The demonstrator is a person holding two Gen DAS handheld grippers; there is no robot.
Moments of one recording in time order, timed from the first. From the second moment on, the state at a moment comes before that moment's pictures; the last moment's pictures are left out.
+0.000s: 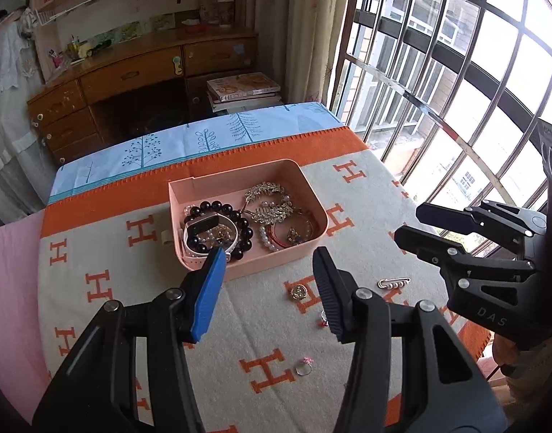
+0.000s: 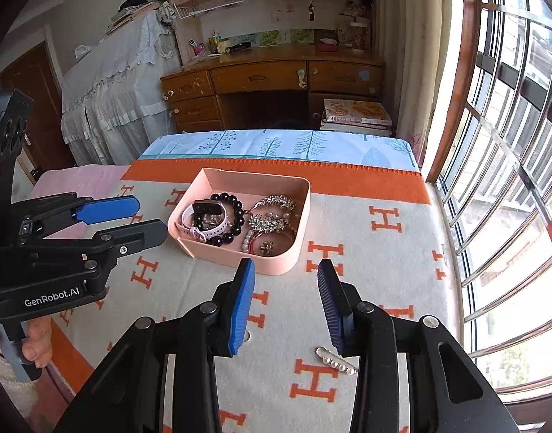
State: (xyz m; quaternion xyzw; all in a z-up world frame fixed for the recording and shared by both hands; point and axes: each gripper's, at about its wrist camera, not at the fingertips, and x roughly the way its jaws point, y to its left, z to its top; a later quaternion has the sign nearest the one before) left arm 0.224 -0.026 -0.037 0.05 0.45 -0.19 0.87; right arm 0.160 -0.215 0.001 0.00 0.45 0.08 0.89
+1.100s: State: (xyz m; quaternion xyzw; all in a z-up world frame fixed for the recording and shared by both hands) left arm 0.152 -0.043 -0.176 0.16 0.49 -0.29 0.81; right arm 0.073 -0.201 -0.122 0.08 0.52 0.05 0.85
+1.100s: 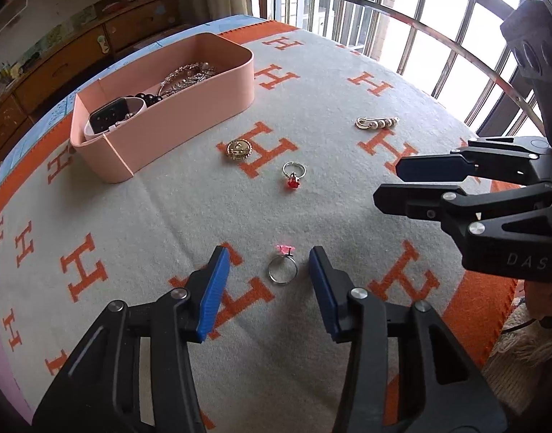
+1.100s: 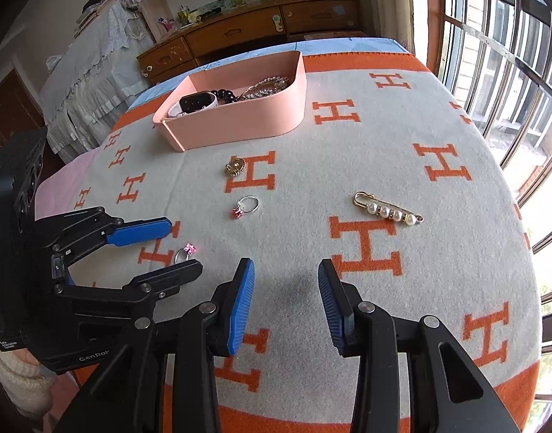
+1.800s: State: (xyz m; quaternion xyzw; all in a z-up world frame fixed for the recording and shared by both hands) left arm 0.126 -0.011 -0.154 0.11 0.47 -0.25 0.84; right arm 0.102 -0.168 -0.132 0.06 0.52 0.07 0.85
